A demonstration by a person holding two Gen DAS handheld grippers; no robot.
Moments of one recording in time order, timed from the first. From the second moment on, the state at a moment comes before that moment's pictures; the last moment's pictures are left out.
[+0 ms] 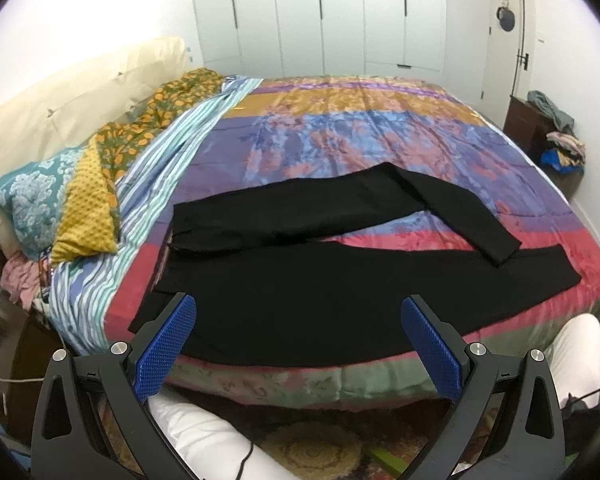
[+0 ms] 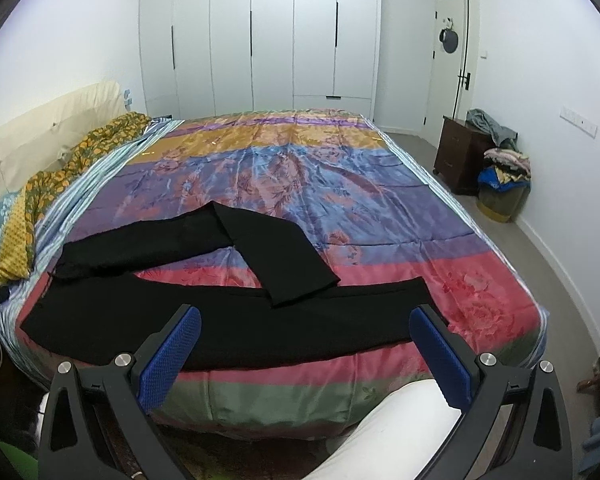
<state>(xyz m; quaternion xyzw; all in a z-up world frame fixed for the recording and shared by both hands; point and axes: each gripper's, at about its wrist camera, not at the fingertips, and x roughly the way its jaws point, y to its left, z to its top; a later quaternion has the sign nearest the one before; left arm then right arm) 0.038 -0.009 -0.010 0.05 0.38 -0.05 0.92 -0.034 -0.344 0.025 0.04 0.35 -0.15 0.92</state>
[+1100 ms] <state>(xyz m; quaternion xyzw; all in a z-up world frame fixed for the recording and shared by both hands) 0.024 -0.025 0.001 0.06 0.36 -0.08 0.93 -0.024 -0.316 0.020 0.04 0.36 -0.05 0.93</state>
